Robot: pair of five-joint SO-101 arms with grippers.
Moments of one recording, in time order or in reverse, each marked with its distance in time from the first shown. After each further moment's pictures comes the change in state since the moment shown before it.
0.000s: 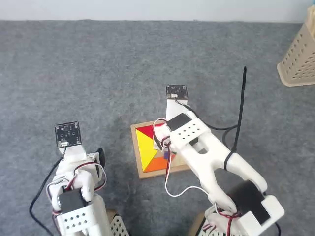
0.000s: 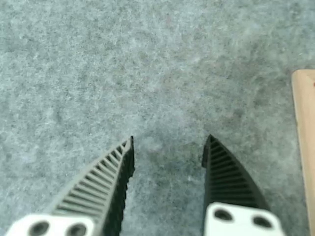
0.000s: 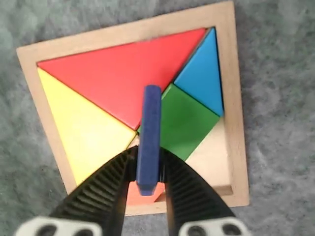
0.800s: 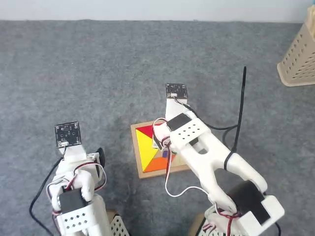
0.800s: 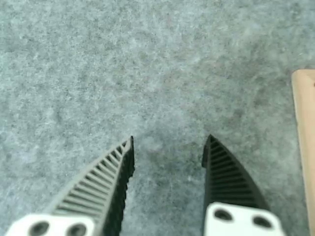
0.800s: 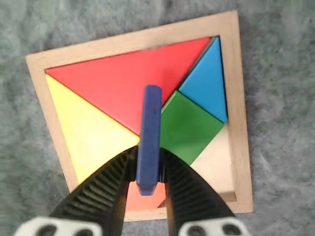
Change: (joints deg) left arm 0.0 0.0 0.0 0.0 0.0; right arm 0.0 0.0 0.3 -1.8 0.0
